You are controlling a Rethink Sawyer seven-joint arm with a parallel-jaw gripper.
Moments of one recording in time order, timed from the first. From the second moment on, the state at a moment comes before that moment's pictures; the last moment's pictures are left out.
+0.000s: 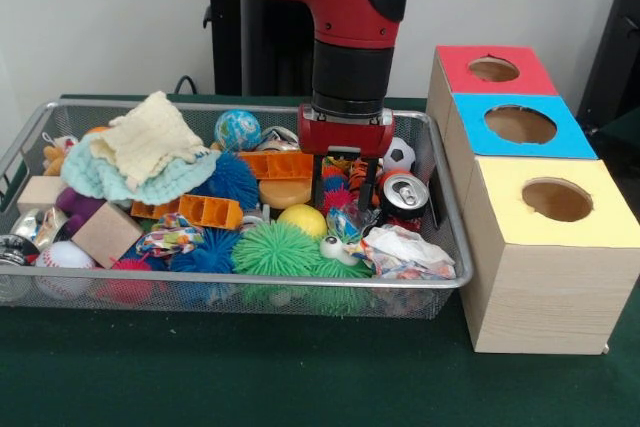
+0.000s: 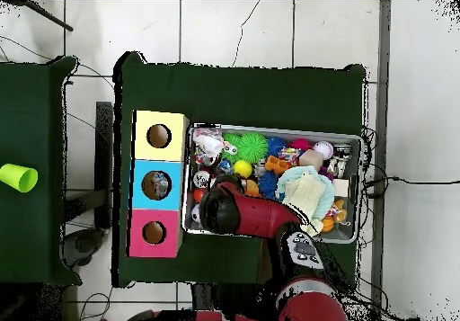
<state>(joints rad) -0.23 -0.49 -0.01 1.83 -0.06 -0.01 1.57</state>
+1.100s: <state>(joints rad) -0.23 -0.48 0.01 1.83 -0.06 -0.02 1.57</state>
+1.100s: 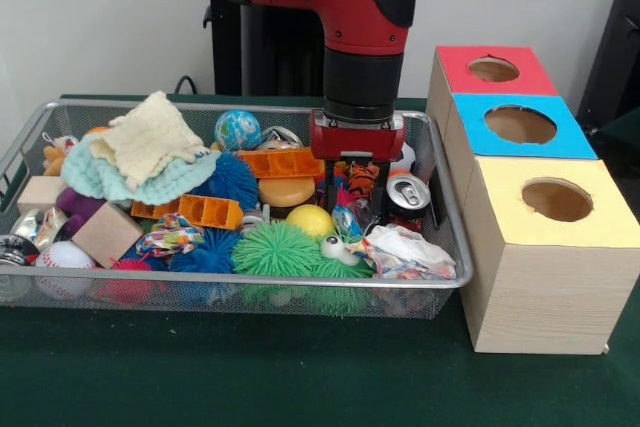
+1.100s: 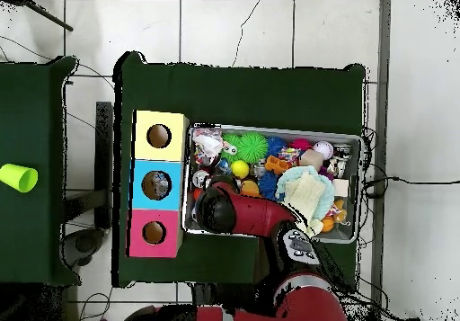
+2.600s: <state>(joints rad) -0.23 -0.46 0.01 1.83 -0.06 -0.09 1.57</state>
